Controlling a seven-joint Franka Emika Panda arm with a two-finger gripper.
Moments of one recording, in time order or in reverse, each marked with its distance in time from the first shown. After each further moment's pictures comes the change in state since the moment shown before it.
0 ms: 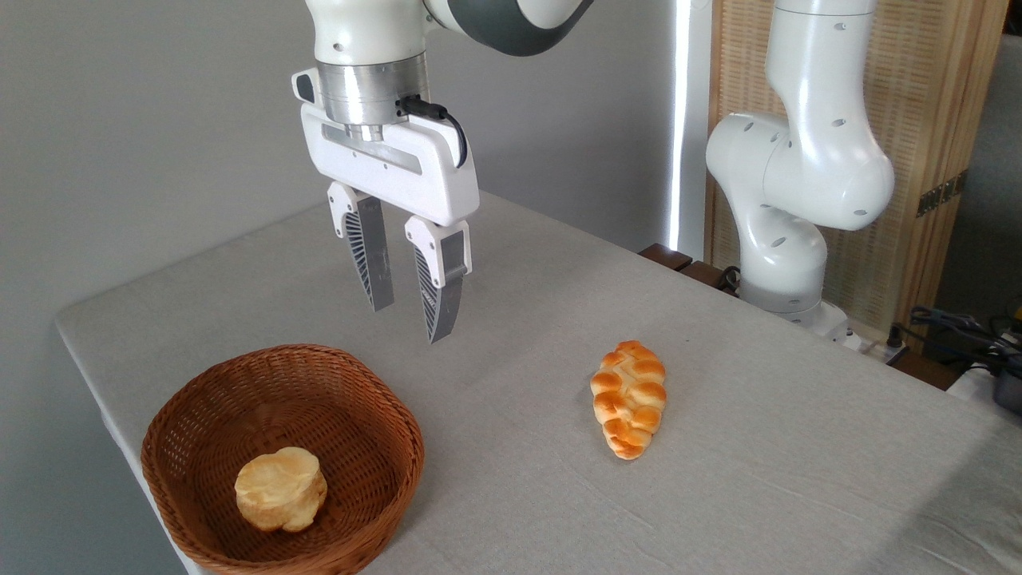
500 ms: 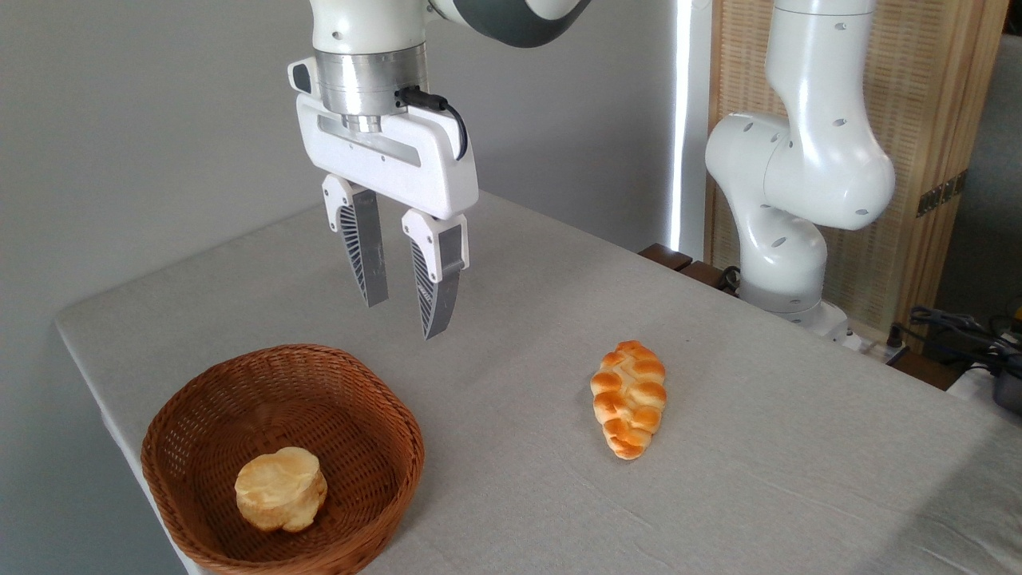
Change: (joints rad) arm 0.012 0.000 -0.005 0.018 -0.008 0.000 0.000
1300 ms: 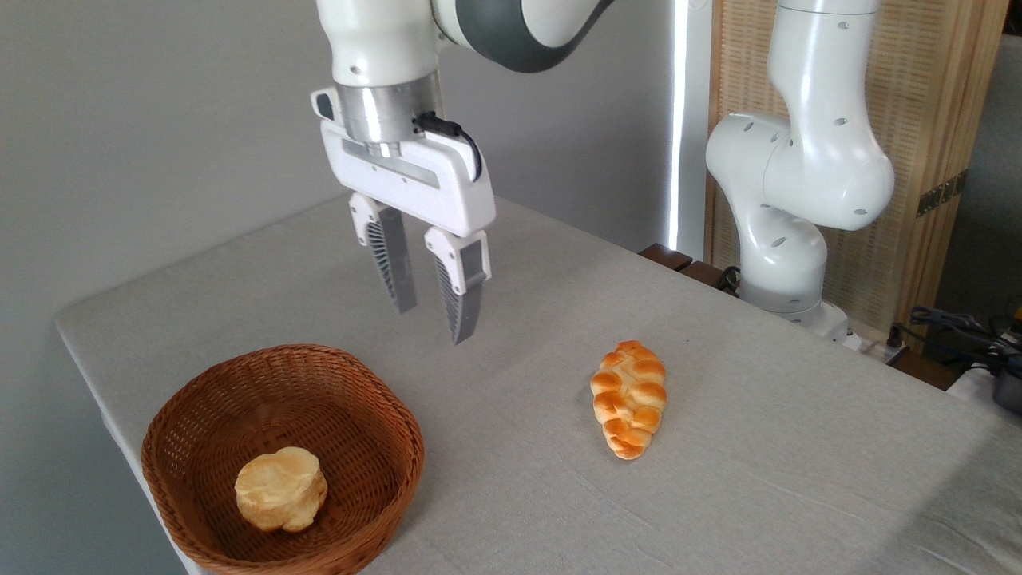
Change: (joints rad) arm -0.018 -0.040 -0.007 -0.109 -0.001 -0.006 -0.001
